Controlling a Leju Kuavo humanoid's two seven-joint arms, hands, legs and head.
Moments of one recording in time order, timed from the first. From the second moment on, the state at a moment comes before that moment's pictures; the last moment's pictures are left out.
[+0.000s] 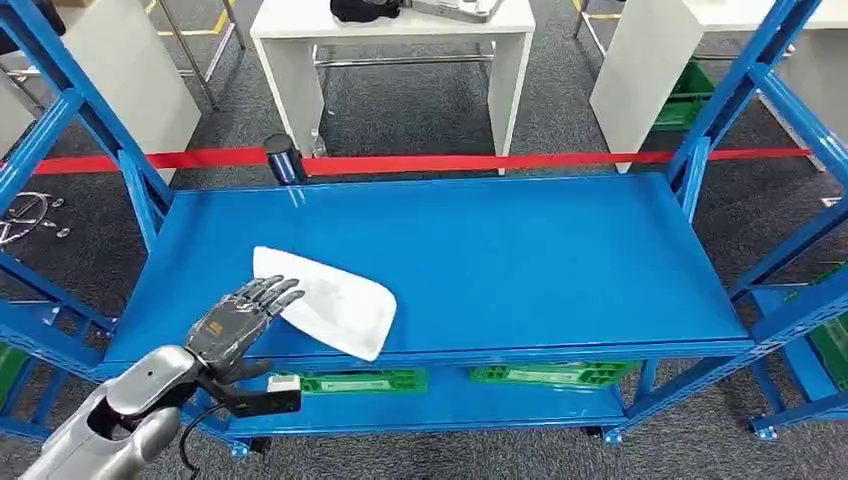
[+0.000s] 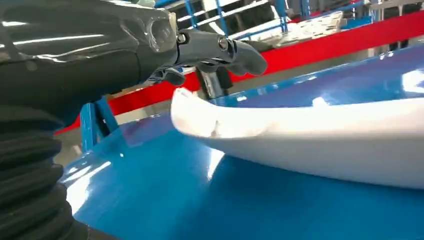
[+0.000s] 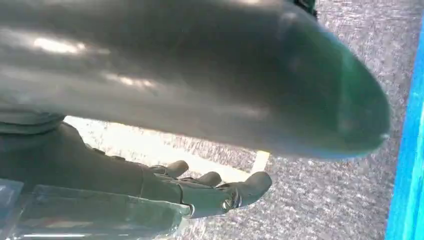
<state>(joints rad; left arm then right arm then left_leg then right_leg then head) -0.20 0.43 -0.62 -1.45 -1.01 -0.04 -0.19 0.05 0.04 -0.96 -0.46 1.28 0.35 -0.37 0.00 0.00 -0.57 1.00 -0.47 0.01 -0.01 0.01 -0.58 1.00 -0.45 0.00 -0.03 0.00</state>
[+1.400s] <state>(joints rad) -0.35 0.24 -0.64 -1.21 -1.08 -0.07 -0.23 -0.01 -0.02 -0.95 -0.33 1.29 0.29 -0.39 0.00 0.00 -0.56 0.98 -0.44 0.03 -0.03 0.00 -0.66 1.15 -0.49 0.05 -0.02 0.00</state>
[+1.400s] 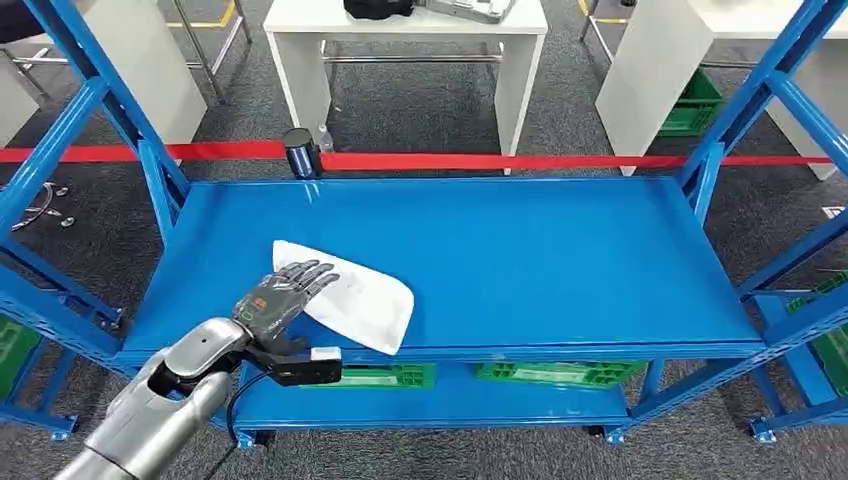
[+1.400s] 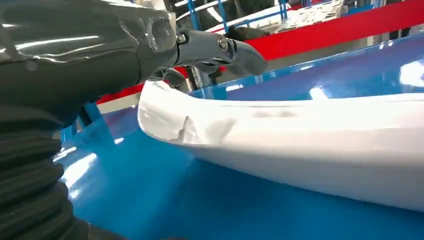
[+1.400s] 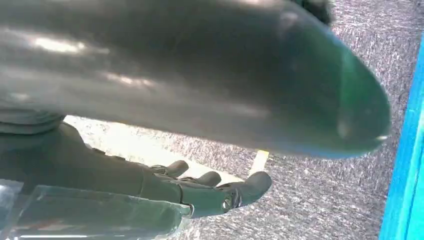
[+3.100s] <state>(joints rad) -0.27 0.19 -0.42 -1.48 -0.33 -0.07 -0.51 0.00 -0.01 -0.92 -0.31 1.26 0.29 -0.41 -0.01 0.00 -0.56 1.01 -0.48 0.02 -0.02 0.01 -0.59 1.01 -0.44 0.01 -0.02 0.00</state>
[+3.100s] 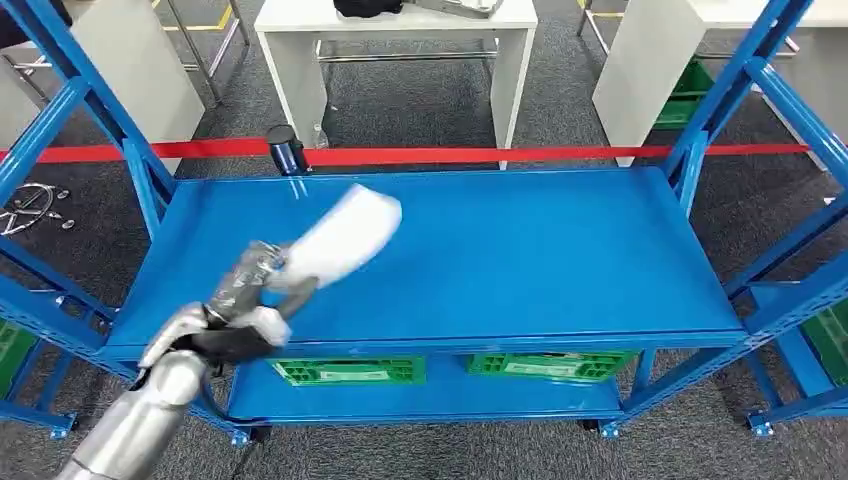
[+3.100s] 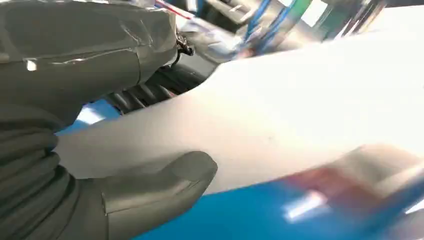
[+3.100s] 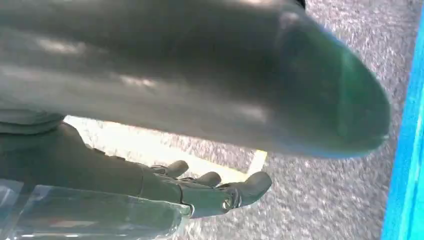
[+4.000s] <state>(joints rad) -0.34 -0.02 -0.47 -1.97 0.54 -0.67 -0.45 -0.01 0.00 -0.90 -0.35 1.23 0.29 -0.28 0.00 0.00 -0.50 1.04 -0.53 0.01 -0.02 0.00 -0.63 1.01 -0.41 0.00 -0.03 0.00</state>
